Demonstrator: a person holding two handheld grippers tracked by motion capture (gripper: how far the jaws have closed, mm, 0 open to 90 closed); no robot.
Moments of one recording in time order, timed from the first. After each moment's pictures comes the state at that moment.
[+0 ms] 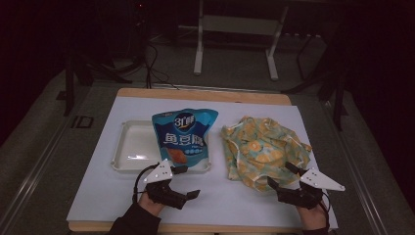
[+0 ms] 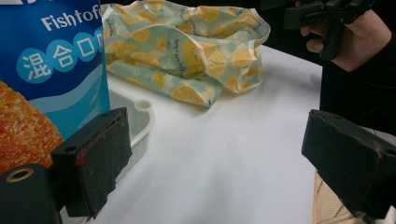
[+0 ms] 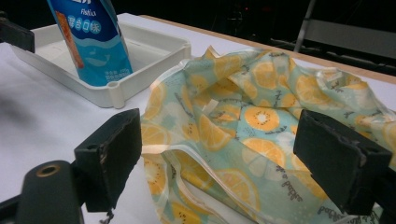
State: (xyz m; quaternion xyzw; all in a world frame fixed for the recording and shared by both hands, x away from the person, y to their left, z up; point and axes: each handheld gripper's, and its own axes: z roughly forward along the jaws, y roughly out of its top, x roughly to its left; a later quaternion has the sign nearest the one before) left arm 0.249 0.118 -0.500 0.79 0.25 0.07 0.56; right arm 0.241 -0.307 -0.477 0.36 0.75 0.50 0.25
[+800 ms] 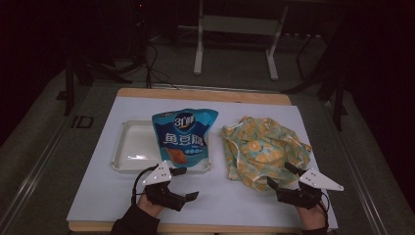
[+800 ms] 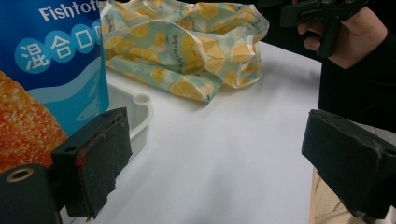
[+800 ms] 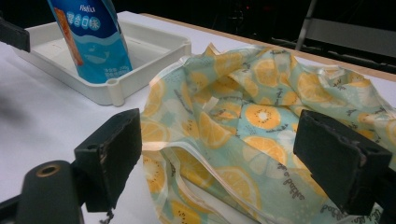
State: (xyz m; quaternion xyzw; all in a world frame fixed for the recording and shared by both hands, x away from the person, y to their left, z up) left arm 0.246 0.121 -0.502 0.79 0.25 0.07 0.56; right arm 0.242 -0.308 -0.480 0.36 0.75 0.50 0.25
